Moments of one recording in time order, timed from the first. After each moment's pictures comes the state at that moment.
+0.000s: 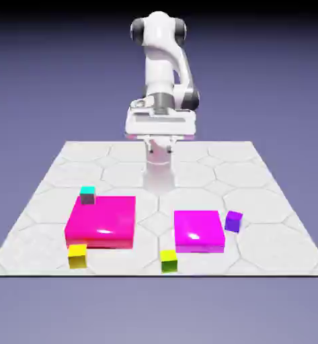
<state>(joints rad) 0.06 -0.55 -0.02 -2.81 -0.03 3.03 0.70</state>
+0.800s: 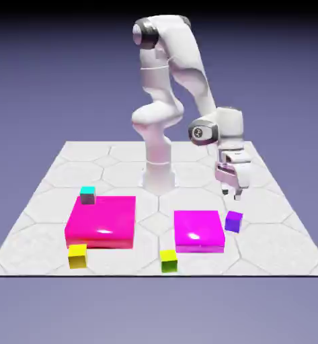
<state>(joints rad) 0.94 -0.06 -0.34 -2.72 -0.67 2.86 -0.04</state>
